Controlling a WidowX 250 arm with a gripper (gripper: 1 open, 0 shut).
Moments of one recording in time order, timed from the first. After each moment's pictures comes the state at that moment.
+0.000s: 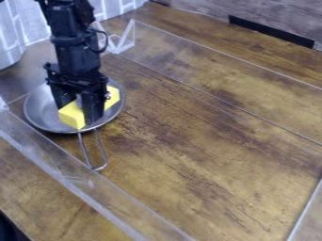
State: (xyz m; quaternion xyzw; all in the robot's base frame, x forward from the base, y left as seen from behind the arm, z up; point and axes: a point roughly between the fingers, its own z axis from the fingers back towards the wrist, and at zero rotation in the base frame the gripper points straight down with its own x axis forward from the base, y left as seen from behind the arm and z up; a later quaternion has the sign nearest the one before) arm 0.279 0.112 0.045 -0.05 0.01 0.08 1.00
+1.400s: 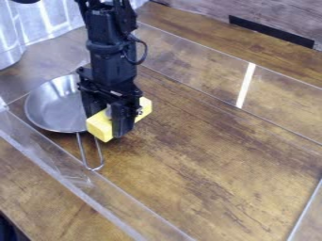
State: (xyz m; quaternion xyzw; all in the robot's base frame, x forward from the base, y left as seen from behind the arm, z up) arm 0.286 0.068 0.048 -0.03 0.02 0.01 1.00
